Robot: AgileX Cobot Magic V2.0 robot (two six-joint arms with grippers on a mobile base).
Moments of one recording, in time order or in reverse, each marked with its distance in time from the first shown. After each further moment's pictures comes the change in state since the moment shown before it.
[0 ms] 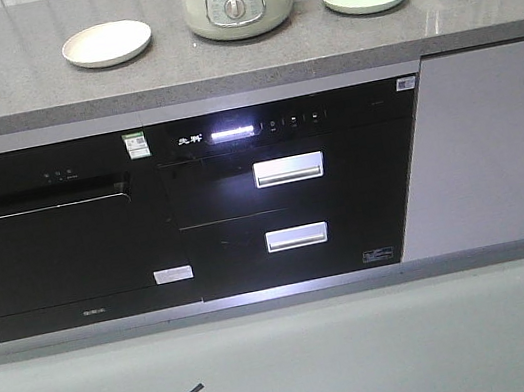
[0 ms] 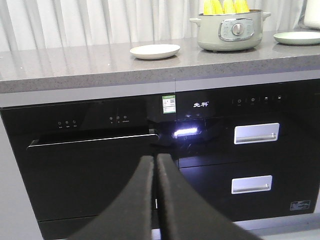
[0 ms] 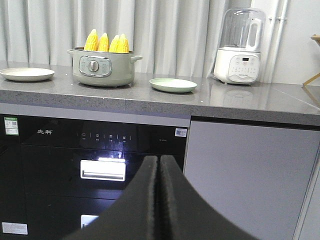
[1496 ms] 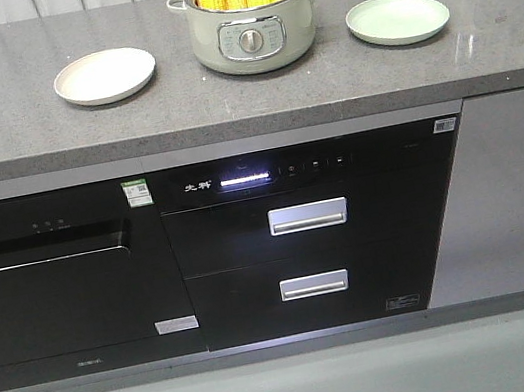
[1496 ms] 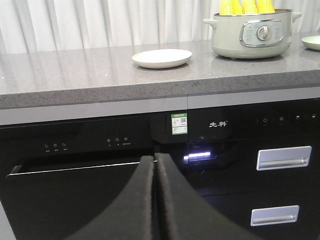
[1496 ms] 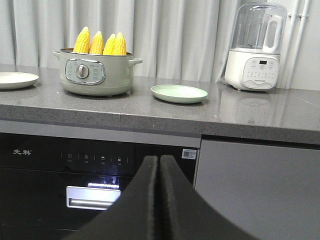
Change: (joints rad) left arm 0.000 0.000 0.000 0.000 0.000 0.000; right arm 0.000 0.000 0.000 0.000 0.000 0.000
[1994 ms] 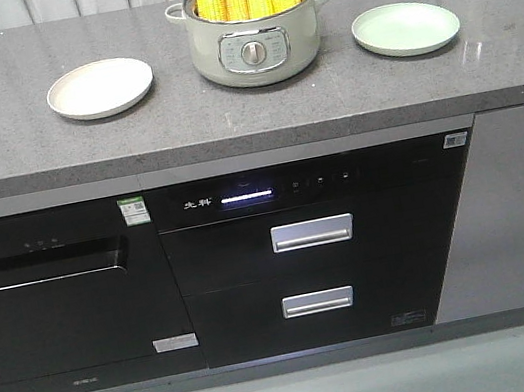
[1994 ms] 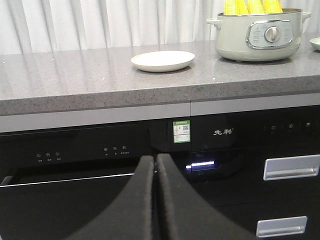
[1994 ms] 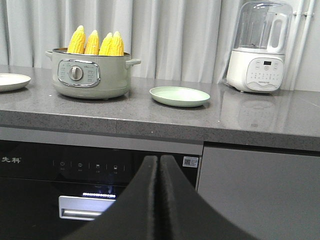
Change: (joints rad) left arm 0.000 0.000 0.000 0.000 0.000 0.000; right arm 0.000 0.000 0.000 0.000 0.000 0.000
